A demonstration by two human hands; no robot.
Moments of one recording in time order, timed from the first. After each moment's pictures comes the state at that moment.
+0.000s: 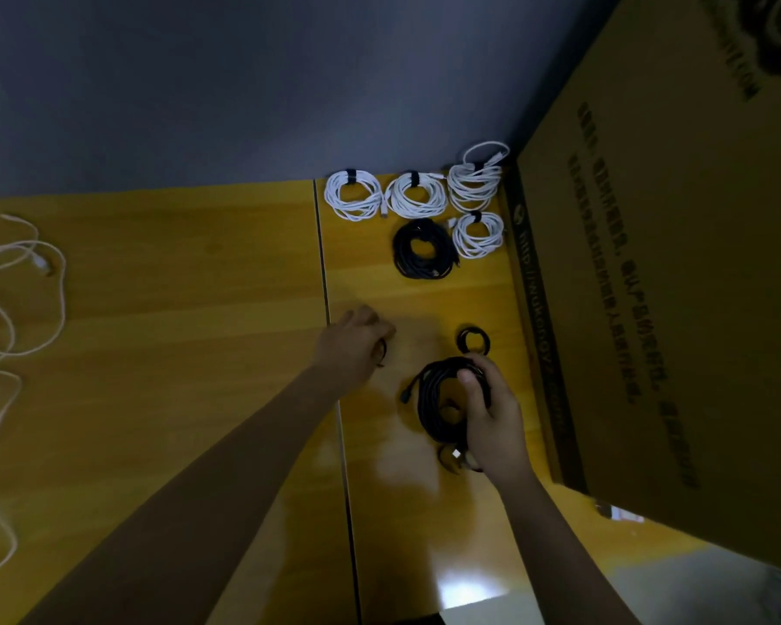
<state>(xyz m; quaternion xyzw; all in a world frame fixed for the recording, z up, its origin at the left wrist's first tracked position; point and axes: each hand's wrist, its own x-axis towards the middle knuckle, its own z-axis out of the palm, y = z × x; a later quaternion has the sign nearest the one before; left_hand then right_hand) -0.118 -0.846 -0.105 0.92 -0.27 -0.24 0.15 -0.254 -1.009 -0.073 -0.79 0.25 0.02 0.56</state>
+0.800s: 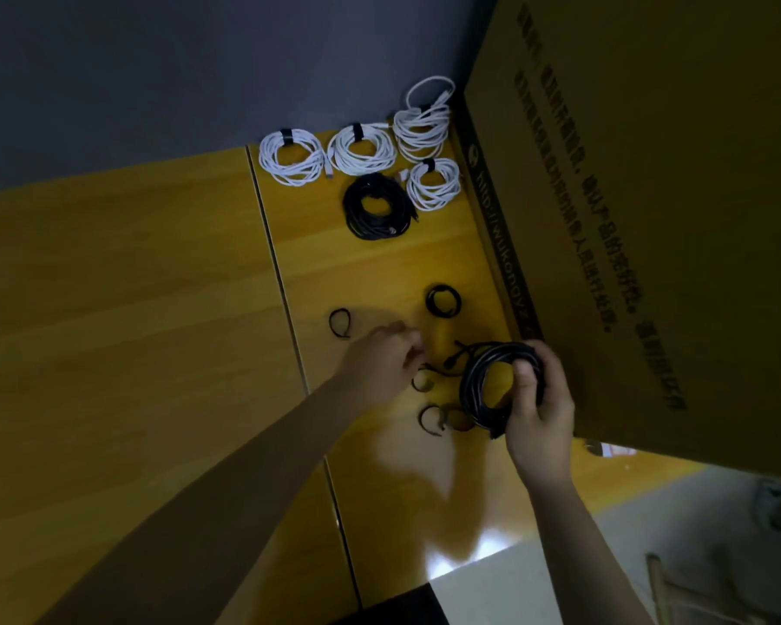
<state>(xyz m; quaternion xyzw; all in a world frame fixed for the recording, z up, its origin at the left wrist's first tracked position) -0.175 -0.900 -0.115 0.87 -0.32 -0.29 0.25 -0.315 -1.040 -0.081 -0.78 0.34 -0.15 0.51</state>
